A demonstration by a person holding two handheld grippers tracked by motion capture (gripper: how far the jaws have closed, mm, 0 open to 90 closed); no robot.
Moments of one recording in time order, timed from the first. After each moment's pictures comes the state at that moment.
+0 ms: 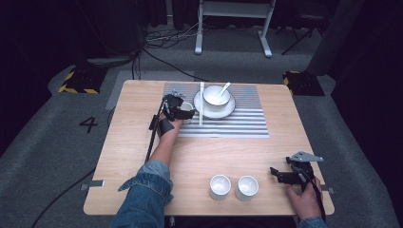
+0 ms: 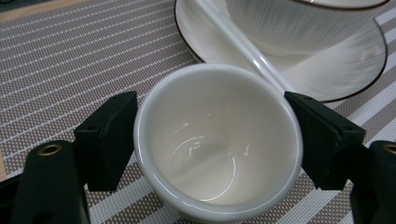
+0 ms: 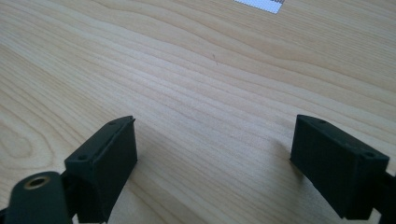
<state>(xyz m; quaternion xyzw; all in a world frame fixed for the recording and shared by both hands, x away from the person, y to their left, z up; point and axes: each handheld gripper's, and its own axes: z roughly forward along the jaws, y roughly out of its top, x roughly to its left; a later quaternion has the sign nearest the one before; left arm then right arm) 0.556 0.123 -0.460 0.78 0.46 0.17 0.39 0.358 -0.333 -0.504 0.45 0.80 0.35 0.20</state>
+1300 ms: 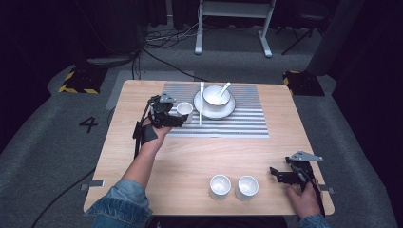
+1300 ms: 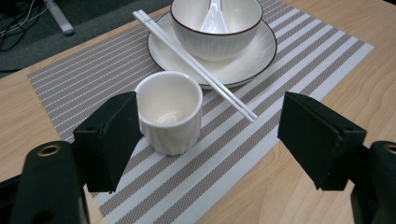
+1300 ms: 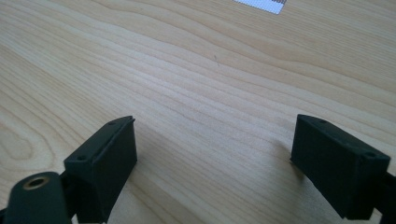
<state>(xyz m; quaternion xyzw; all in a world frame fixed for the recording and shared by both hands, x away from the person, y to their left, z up) 0.473 0.156 -0.393 0.81 0.39 0.18 0.40 0.359 -0.333 -0.504 0.45 0.80 0.35 0.20</state>
